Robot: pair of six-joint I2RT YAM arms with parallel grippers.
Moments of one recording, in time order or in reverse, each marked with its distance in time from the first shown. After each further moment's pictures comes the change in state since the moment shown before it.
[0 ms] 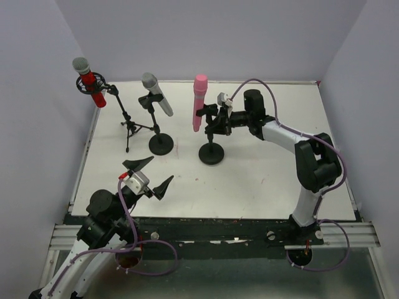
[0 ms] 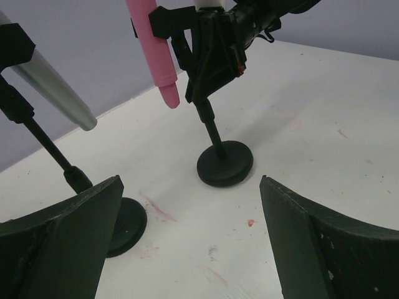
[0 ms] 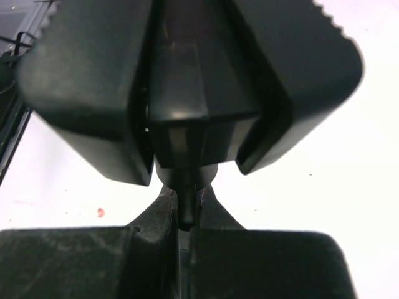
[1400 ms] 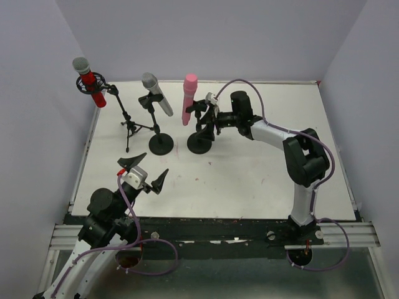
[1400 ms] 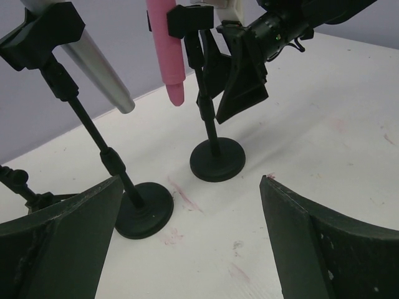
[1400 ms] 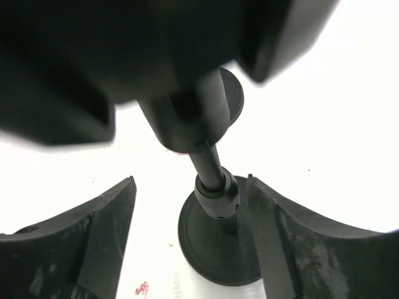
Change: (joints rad) left arm 0.058 0.010 0.000 0.004 -0.098 0.006; right arm 0.080 0.143 0.127 0.019 0.193 0.097
